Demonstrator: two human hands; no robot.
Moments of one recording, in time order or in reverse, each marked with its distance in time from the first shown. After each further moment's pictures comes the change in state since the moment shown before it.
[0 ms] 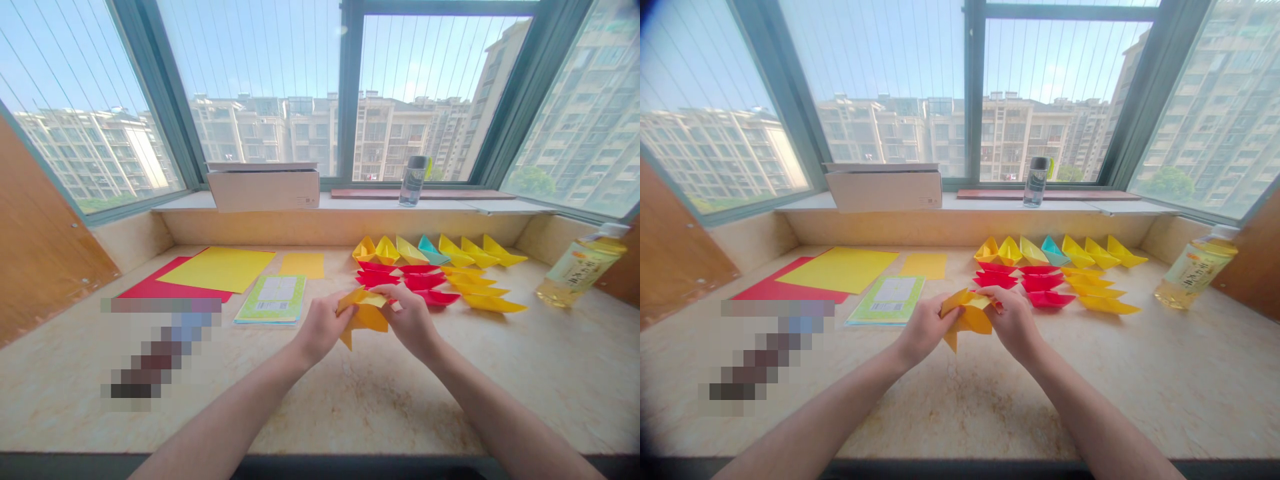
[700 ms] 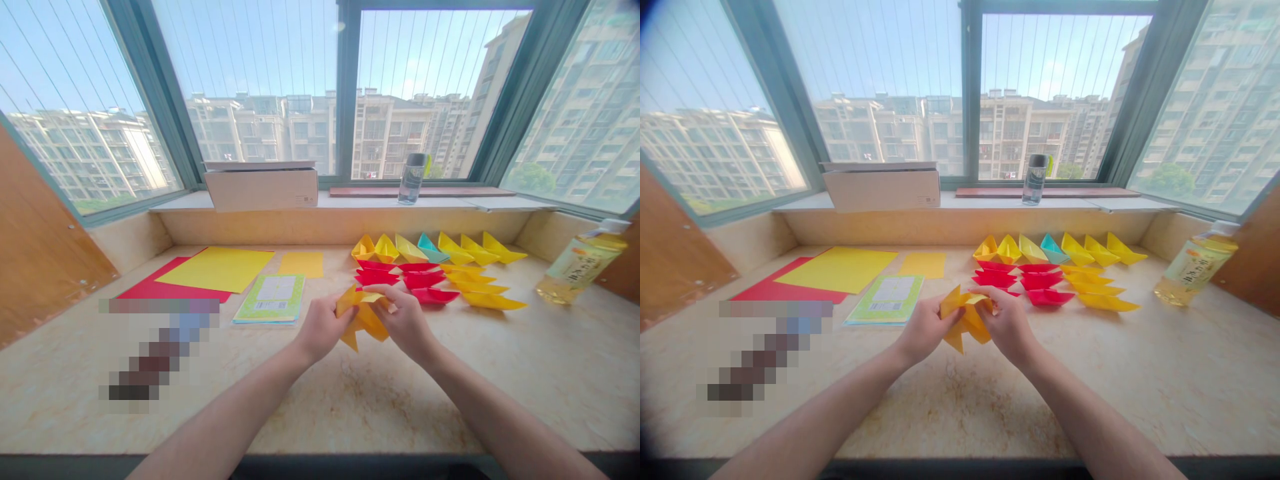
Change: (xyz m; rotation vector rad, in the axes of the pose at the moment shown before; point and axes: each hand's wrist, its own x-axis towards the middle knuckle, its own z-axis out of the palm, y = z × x) left_hand 0.001 -0.002 0.002 -0.023 -0.060 -0.033; right_hand -0.004 -0.008 0.009 0.243 -0.036 0.082
